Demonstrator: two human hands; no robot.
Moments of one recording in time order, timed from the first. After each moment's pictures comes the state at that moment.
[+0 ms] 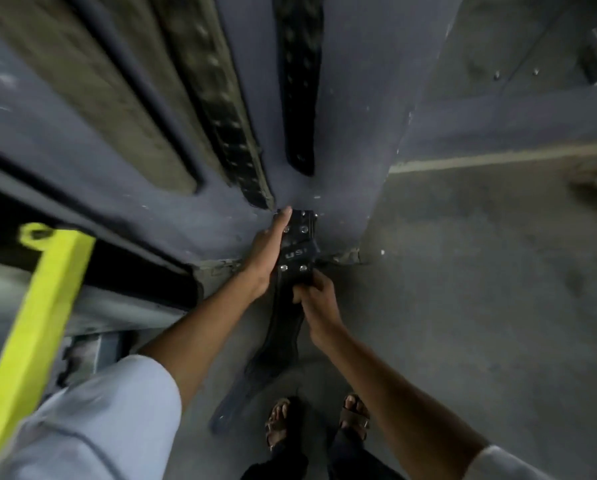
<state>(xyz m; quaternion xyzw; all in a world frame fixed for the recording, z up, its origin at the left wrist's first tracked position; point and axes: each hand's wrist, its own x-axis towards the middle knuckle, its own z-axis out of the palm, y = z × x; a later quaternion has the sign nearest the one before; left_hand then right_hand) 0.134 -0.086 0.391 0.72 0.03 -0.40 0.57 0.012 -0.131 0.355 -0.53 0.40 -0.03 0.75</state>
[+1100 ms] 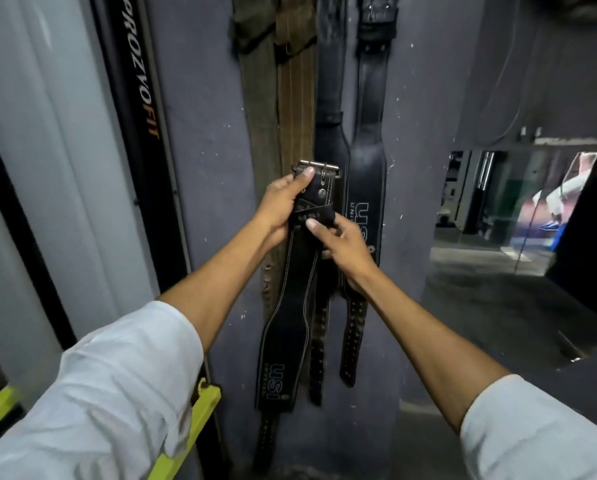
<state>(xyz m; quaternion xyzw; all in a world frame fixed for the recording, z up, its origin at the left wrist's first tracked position) 0.076 0.058 1.038 0.56 -0.31 -0.09 0.76 -0.004 -0.059 0.975 -0.72 -0.08 -0.27 0.64</state>
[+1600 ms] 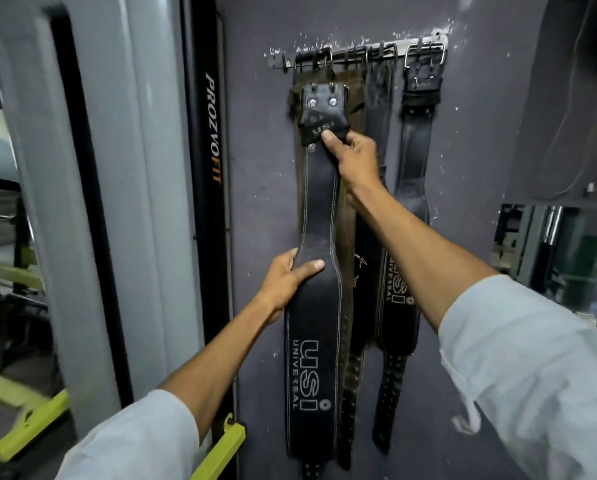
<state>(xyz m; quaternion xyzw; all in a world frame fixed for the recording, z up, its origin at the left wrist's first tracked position) 0.062 0.117 0.989 0.62 -0.29 0.01 0.73 0.084 -0.026 1.170 -0.64 -0.16 -0.38 0.65</state>
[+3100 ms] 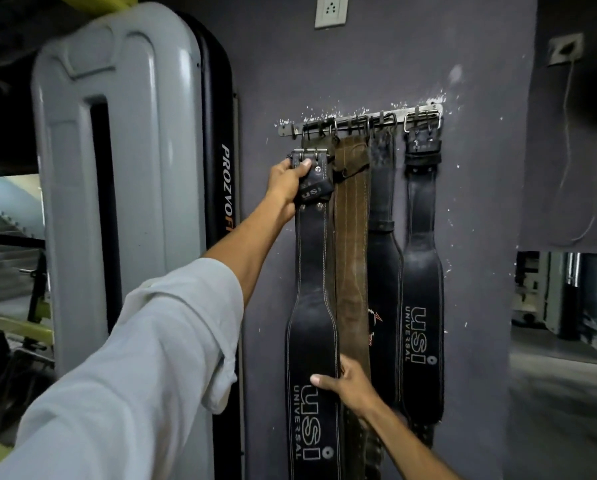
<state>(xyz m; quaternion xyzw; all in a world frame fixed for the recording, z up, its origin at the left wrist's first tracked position) 0.129 0.112 1.247 0.51 -0.27 0.10 0.81 0.082 -0.034 0.898 -0.74 -0.08 -0.07 0.67</state>
